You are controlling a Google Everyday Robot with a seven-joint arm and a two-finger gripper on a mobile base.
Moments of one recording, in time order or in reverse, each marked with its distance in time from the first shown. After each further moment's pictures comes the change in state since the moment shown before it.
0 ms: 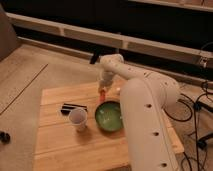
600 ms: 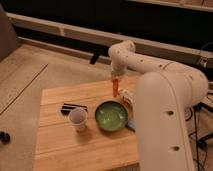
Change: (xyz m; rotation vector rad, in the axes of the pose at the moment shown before) arm 0.017 -0.072 -0.100 0.190 -0.128 0.093
